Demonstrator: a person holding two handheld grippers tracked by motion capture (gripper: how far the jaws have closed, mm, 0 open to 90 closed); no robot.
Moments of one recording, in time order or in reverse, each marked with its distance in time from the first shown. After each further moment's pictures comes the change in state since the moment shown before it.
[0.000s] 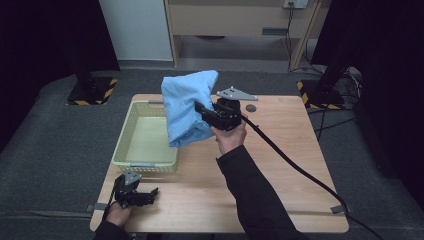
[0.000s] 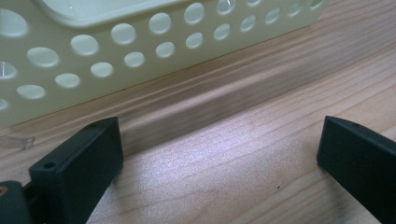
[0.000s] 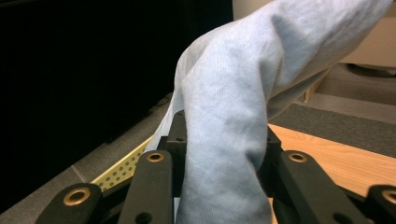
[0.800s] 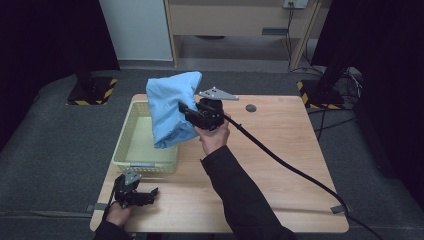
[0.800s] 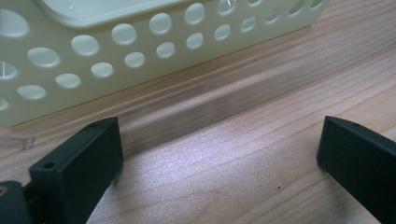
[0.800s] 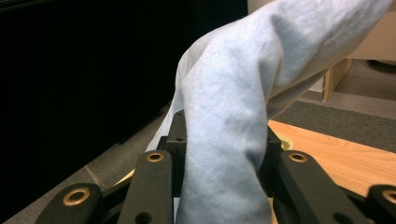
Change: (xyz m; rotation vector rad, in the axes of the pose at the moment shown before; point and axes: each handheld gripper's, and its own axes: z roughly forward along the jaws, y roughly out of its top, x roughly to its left) left arm 0.000 0.000 0.000 -0.001 0.001 -0.001; right arm 0.024 -0.004 0.034 0.004 0.042 0.017
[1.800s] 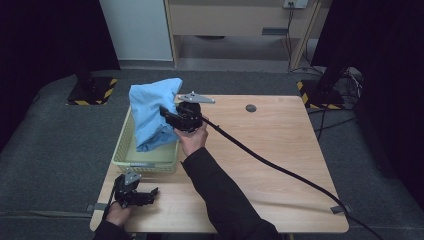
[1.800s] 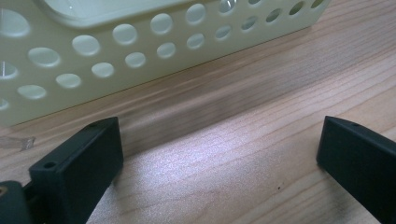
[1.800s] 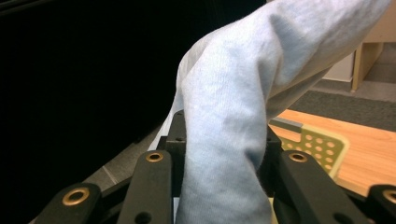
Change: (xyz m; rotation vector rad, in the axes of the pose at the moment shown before) left arm 0.000 0.000 0.000 -0.001 -0.002 -0.004; right arm 0.019 -0.023 0.058 0.018 0.056 0.060
